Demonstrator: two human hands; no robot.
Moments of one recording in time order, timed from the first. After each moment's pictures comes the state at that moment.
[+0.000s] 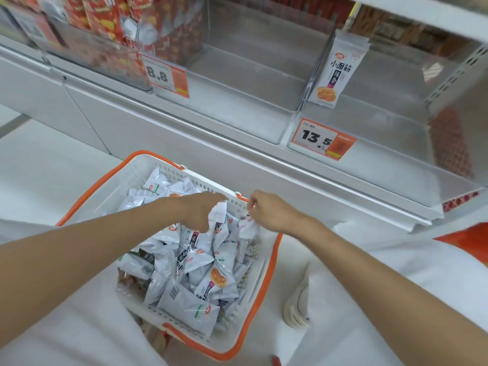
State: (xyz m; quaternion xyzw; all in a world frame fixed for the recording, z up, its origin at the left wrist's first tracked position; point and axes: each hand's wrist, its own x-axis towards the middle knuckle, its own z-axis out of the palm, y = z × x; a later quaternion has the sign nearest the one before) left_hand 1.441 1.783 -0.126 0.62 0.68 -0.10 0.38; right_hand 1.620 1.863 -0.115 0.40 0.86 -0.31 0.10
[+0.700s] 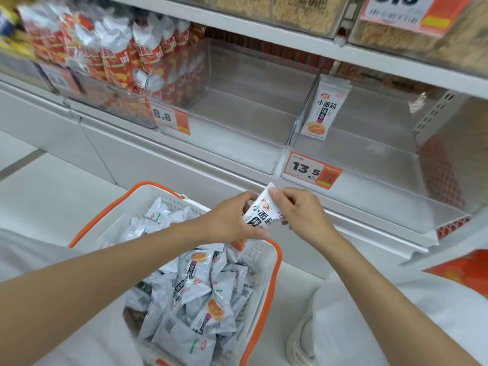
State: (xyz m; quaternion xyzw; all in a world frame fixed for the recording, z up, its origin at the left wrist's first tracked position) left_hand 1.499 1.800 -0.067 0.56 0.62 0.31 0.45; right_hand 1.657 1.878 -0.050 0.44 0.80 -0.37 -0.19
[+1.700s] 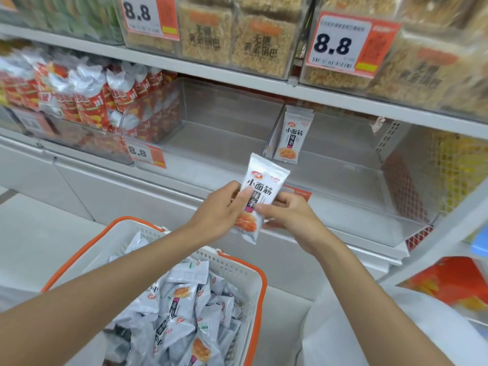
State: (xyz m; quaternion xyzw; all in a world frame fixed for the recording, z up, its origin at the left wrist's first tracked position) left_hand 1.505 1.849 -0.035 0.57 0.65 0.43 0.27; right_hand 1.671 1.905 -0.015 0.41 0.61 -0.63 -0.26
